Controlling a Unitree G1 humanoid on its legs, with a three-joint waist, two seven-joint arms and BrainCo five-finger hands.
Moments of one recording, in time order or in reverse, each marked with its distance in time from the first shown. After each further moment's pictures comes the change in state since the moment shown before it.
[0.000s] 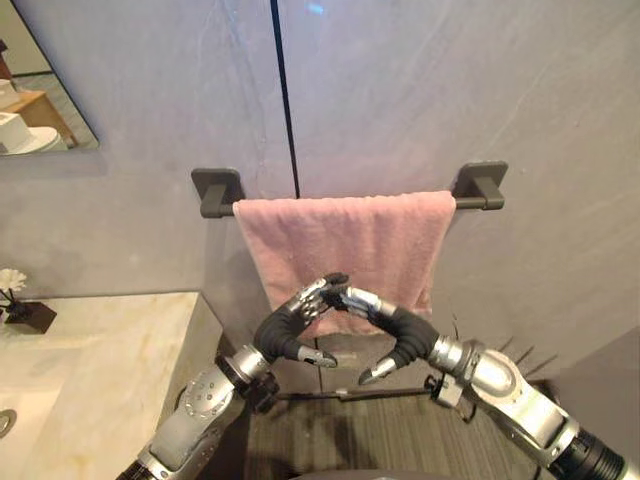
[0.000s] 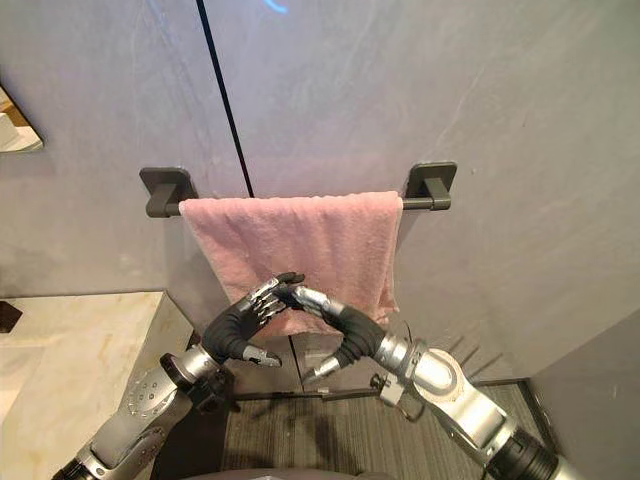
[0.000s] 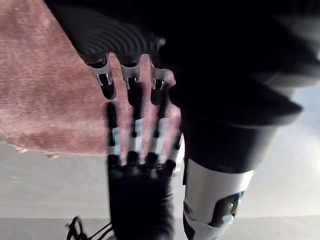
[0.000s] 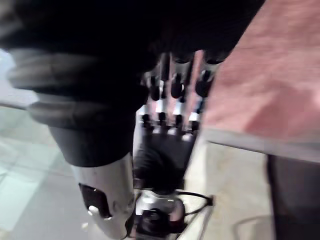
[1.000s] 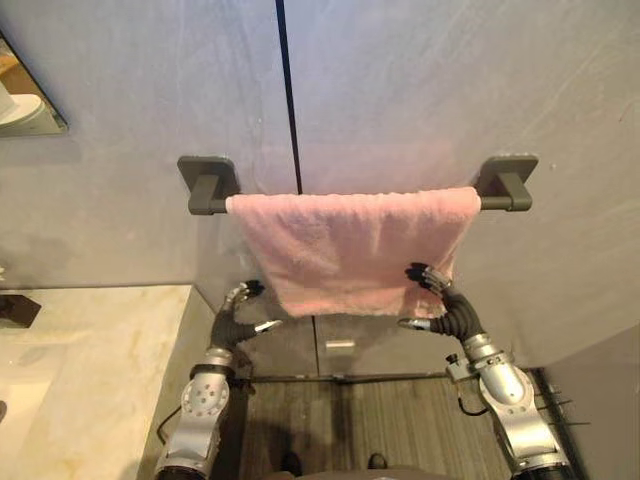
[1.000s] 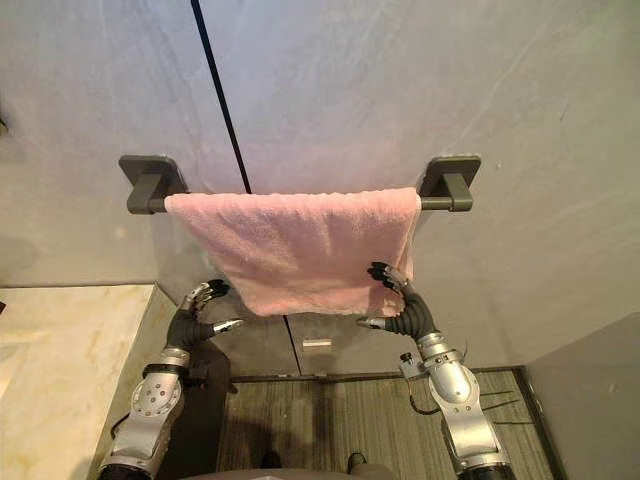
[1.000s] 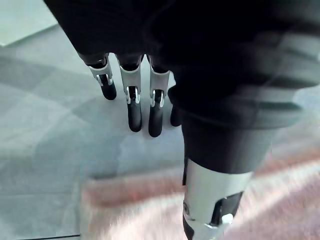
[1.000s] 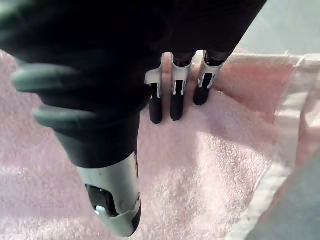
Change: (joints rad) left arm 0.016 -0.330 0.452 0.365 0.513 0.029 0.338; right arm 0.153 0.426 -0.561 0.180 -0.417 0.004 -0.194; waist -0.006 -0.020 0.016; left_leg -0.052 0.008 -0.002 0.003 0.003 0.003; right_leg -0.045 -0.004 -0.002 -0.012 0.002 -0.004
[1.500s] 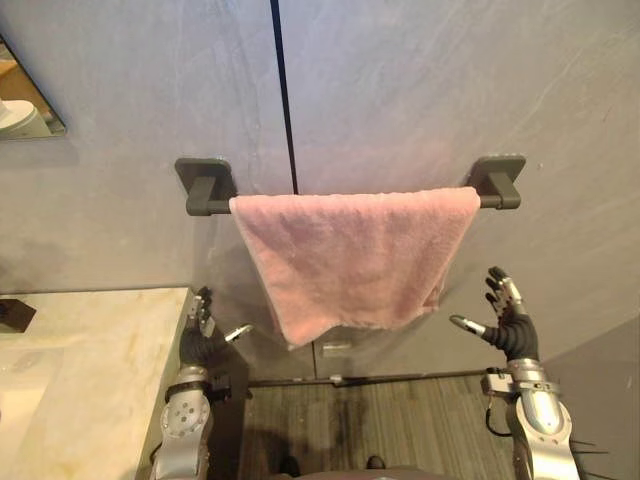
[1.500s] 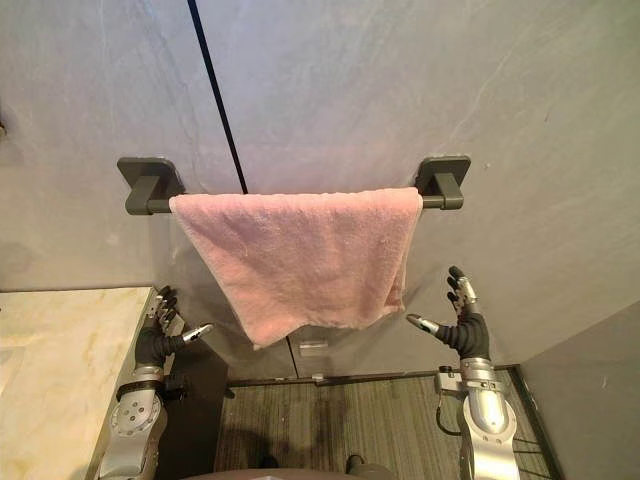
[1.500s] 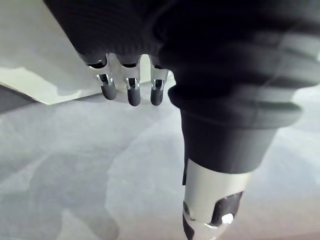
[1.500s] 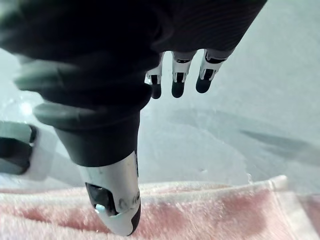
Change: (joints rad) left arm 0.089 -0.094 0.182 -0.023 -0.004 0.004 0.010; right arm 0.136 0.164 -0.277 -0.071 0.159 0.001 -0.027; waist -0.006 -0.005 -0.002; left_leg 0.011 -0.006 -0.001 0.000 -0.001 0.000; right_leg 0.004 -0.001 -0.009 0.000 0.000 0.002
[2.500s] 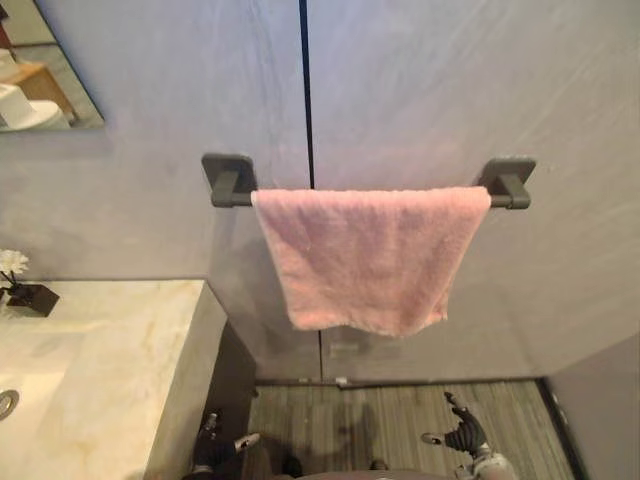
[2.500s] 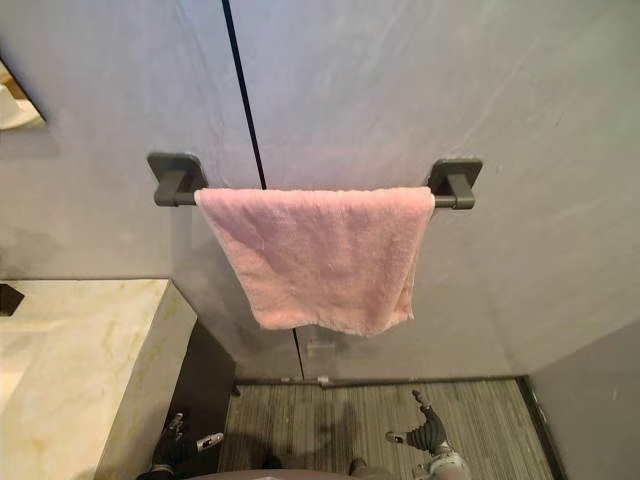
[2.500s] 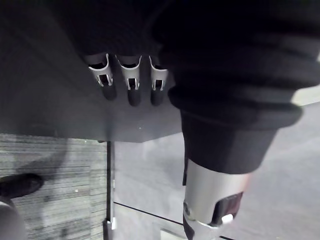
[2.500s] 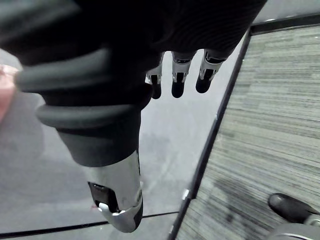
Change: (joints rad) left arm 0.085 -0.025 -0.005 0.525 0.083 0.035 -0.032; right arm -0.026 -0.037 0.181 0.721 -0.444 0.070 -0.089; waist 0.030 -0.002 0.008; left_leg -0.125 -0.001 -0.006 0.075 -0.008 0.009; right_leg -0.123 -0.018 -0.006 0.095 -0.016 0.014
